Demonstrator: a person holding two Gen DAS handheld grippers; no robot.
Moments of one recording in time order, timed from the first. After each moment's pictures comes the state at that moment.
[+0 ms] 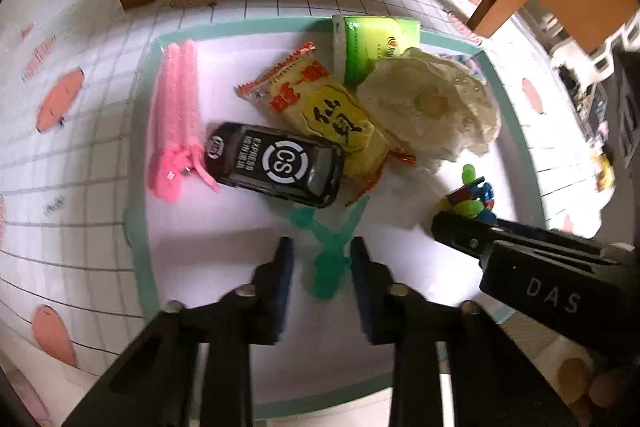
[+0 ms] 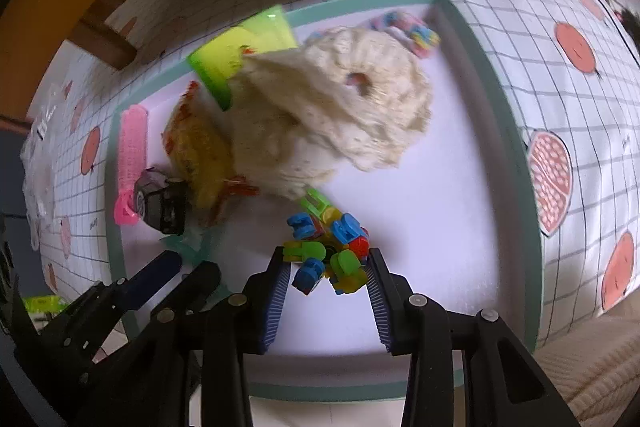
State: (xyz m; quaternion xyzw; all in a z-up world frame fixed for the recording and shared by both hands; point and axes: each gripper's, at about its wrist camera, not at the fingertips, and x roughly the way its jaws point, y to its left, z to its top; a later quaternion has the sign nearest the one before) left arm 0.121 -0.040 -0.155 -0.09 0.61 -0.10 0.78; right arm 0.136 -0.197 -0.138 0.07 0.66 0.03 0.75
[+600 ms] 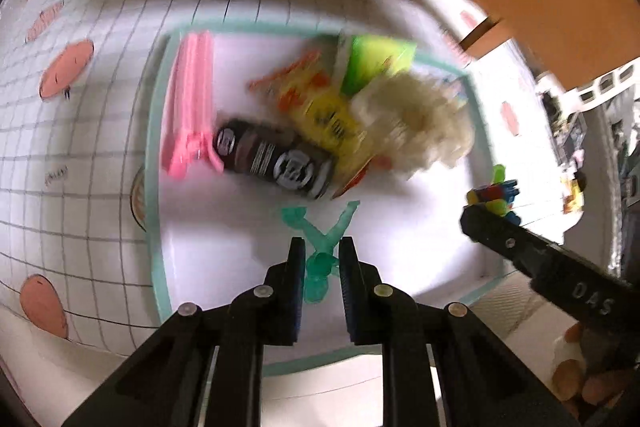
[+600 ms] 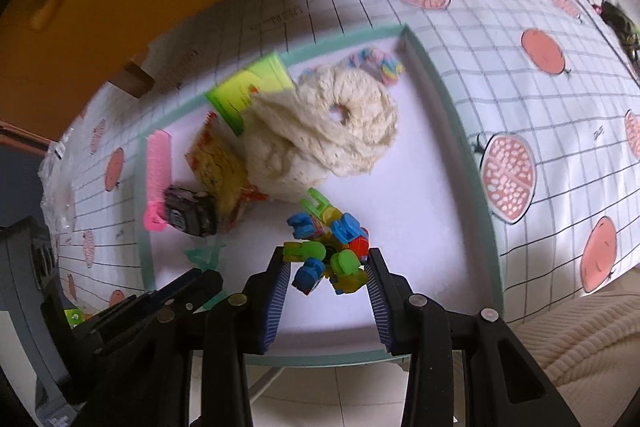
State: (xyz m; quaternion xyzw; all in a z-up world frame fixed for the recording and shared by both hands) left arm 0.117 -0.024 -0.122 -0.15 0.61 -0.11 0.77; right arm 0.124 -0.219 -0.088 0.09 0.63 0.04 0.77
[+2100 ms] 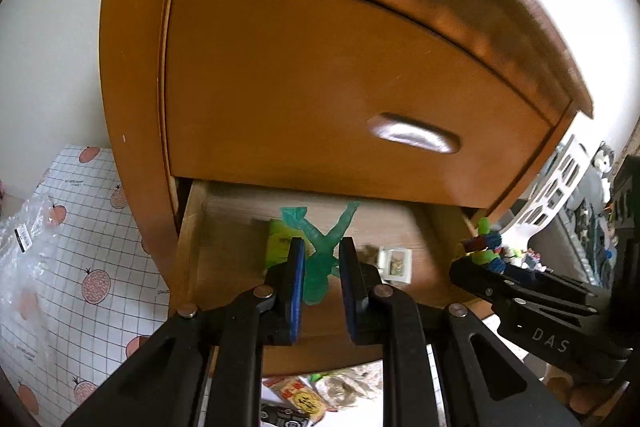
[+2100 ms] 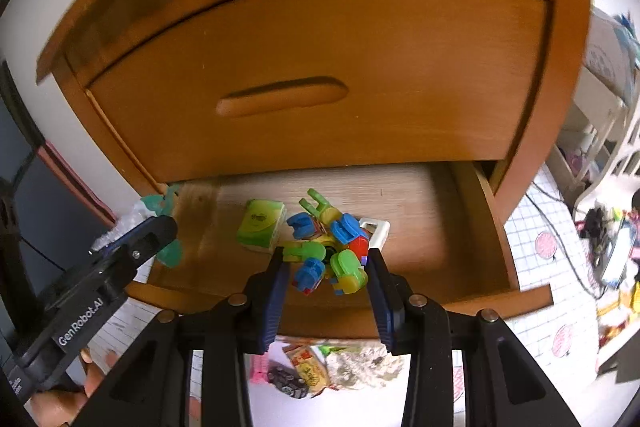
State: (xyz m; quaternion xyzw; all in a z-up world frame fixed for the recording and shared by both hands) left arm 0.212 0.029 0.118 -0.13 0.36 -0.11 0.92; right arm 0.218 -0.151 0.144 0.02 0.44 0.08 0.89
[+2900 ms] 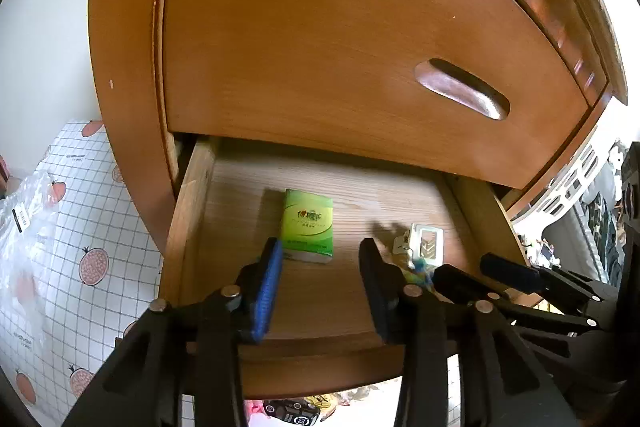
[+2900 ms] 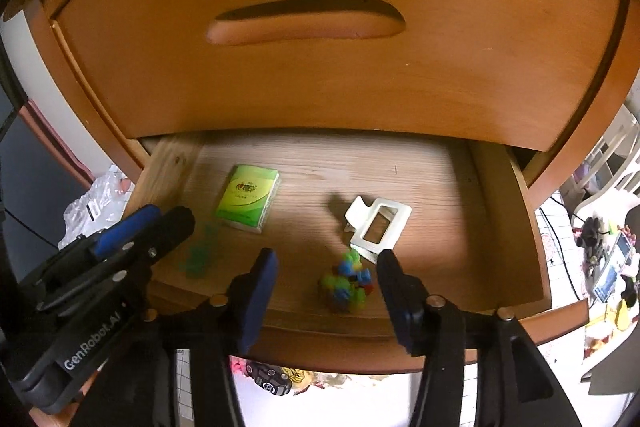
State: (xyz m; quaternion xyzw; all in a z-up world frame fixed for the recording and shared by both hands) left arm 0.227 0.029 0.086 -0.13 0.41 -0.09 0.90; right arm 0.242 -0.120 0.101 -0.03 0.48 0.07 0.87
